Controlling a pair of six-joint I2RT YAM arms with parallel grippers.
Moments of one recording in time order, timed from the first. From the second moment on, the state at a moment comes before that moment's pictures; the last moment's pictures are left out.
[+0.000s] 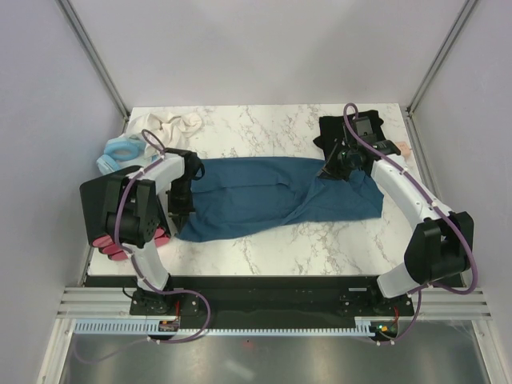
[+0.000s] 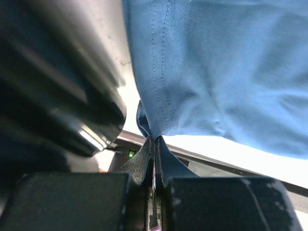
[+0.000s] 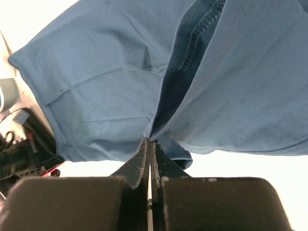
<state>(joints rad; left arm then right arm) -0.20 1.86 1.22 -1.25 -0.19 -0.41 0.24 1.52 1.29 -0.72 -0.20 0.77</state>
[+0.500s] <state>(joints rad) -0.18 1.76 1.35 -1.27 -0.21 -0.41 0.17 1.54 1.41 -0.75 -0.18 0.72</state>
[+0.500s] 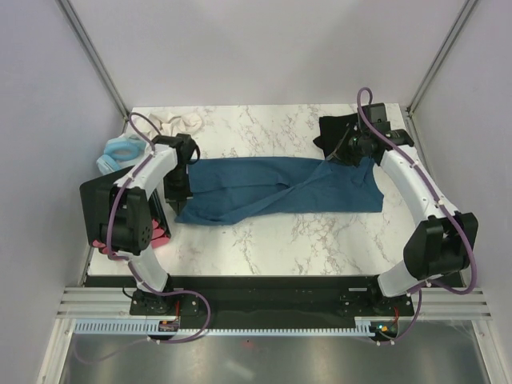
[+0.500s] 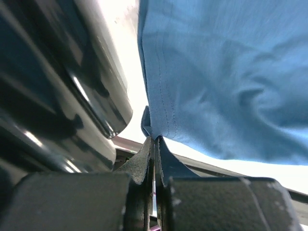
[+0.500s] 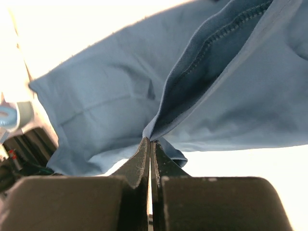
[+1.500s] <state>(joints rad) -0.05 2.13 1.82 -1.25 -0.17 -0.40 0.13 1.76 1.58 -0.86 -0.03 0.61</state>
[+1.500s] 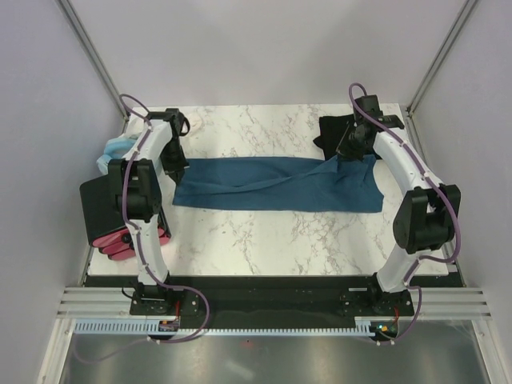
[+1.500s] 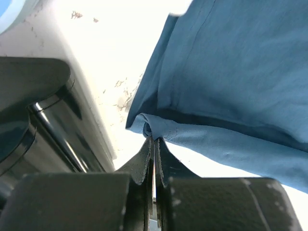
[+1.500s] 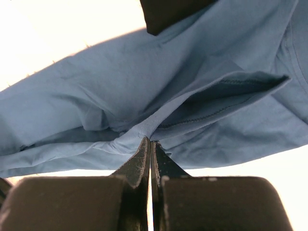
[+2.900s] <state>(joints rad) -0.04 2.31 1.99 -1.27 -0.21 -0.40 0.13 2.14 1.90 -0.89 0.00 0.59</state>
